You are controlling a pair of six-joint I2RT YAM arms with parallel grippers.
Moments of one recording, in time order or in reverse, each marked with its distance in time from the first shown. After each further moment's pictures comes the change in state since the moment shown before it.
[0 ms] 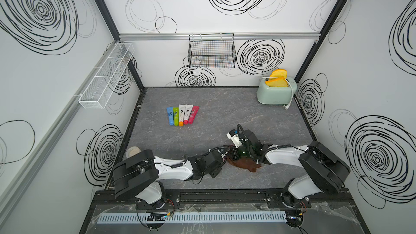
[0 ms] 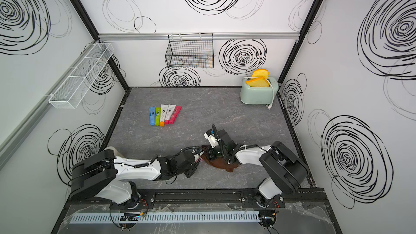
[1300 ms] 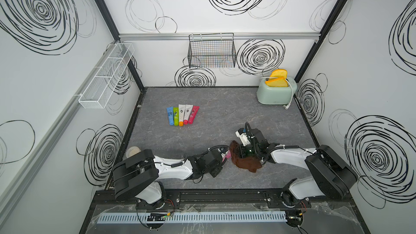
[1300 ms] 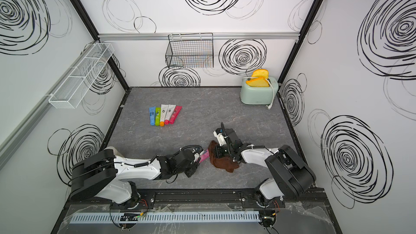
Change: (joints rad) left arm 0.018 0.000 0.000 0.015 0.052 0.008; right arm -0.039 -0.079 -0.039 -0.098 0.049 -0.030
